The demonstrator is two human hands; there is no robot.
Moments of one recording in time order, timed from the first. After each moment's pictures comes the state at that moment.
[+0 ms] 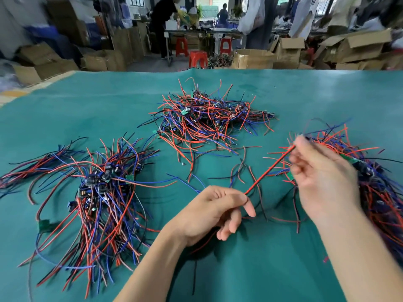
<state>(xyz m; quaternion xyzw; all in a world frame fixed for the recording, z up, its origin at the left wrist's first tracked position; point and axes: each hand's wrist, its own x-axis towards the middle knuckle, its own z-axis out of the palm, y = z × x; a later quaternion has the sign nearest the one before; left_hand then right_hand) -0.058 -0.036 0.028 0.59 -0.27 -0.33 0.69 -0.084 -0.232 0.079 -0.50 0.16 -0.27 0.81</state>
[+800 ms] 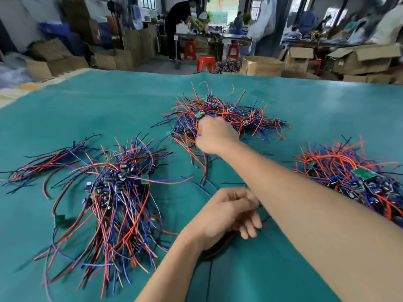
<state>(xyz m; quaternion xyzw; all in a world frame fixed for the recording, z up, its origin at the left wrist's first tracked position) -0.052 -0.036 0.021 0.57 -0.20 -0.32 0.73 0.083 -0.097 0.093 -0.99 0.00 -0.07 0.13</state>
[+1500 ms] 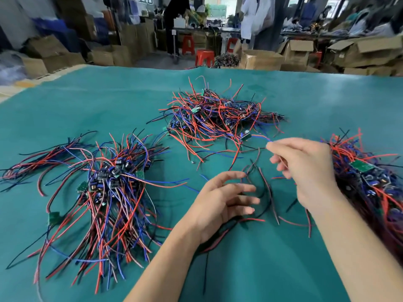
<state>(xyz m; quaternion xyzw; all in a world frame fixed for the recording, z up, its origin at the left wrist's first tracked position) -0.047 -0.041 0.022 0.47 -0.07 -0.28 0.83 -0.039 -0.219 0.070 -0.74 0.12 -0.22 0.63</state>
